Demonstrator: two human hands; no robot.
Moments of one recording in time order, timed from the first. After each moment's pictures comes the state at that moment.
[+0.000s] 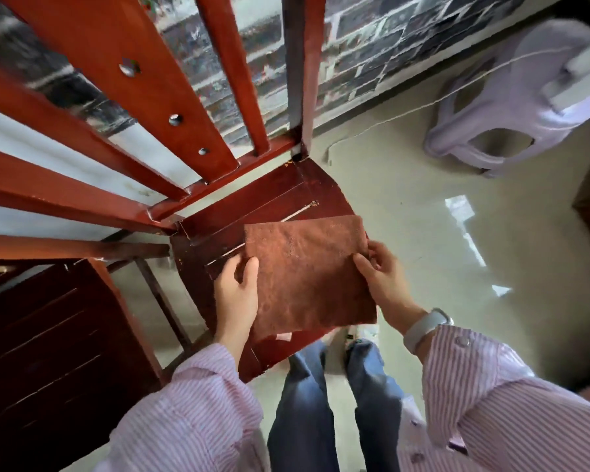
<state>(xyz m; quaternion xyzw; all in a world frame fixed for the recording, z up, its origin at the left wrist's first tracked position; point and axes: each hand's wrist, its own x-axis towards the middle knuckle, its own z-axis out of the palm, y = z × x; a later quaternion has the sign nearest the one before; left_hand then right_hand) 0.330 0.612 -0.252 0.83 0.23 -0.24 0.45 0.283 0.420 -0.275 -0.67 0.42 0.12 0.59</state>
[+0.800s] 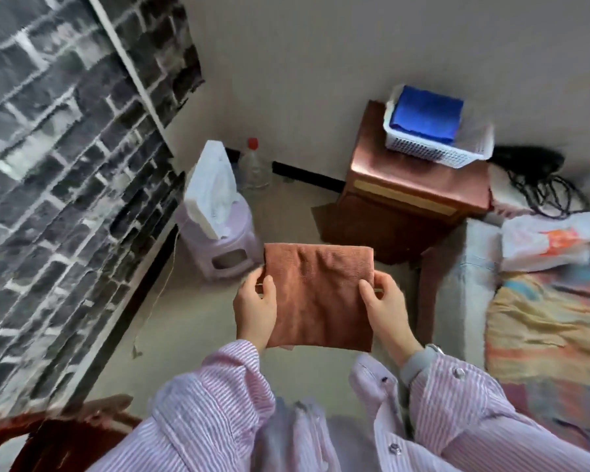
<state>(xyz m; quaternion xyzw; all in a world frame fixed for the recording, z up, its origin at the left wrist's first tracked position) 0.157 0.025 -0.054 0.84 -0.23 -0.25 0.42 -0.010 -0.062 -0.050 -0.64 0.60 -0.23 0.42</state>
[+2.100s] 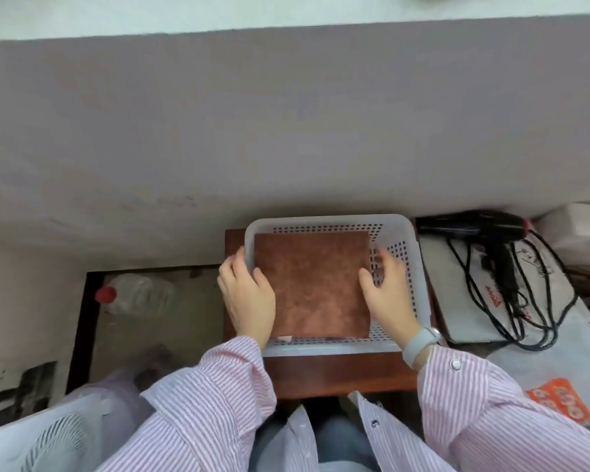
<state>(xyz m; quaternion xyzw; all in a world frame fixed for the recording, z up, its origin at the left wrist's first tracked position) 0.120 -0.660 -0.124 0.85 -0.39 -0.23 0.28 -0.067 -0.686 -0.114 -0.52 0.70 -0.24 0.43</state>
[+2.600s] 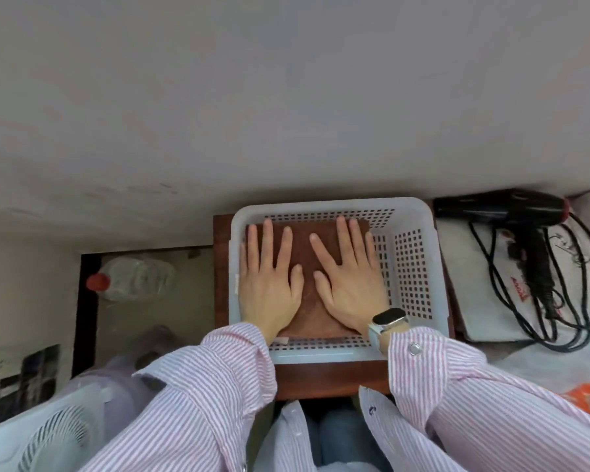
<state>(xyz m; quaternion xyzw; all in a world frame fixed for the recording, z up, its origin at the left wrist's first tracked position) 0.116 -0.685 -0.186 0.72 -0.68 -0.12 0.02 -0.037 -0.712 -0.187 -0.82 0.55 0.00 0.16</state>
